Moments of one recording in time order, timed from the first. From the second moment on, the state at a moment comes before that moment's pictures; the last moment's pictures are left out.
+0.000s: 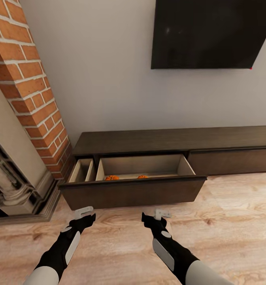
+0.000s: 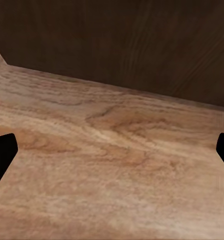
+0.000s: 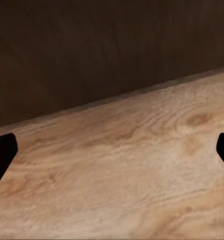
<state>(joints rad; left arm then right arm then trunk) -0.52 -0.03 0.14 -0.69 0.11 0.19 0.06 -0.60 0.09 0.66 -0.56 -0.73 -0.12 -0.34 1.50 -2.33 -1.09</state>
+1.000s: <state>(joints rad) -0.52 -0.03 0.12 -0.64 0.11 0.05 0.14 -0.60 0.09 0.65 -0.46 -0.53 -0.35 -0.35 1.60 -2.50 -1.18</state>
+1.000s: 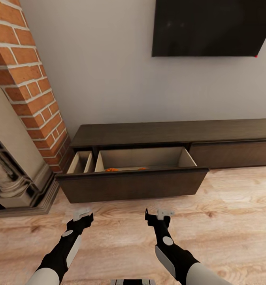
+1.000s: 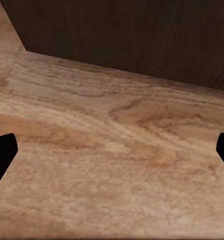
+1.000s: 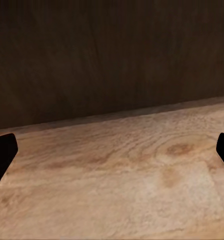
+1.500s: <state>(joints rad) -0.52 -0.03 0.11 -0.64 0.11 -0.07 0.14 -0.60 0.09 0.65 -0.46 -0.53 -0.43 -0.35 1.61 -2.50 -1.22</state>
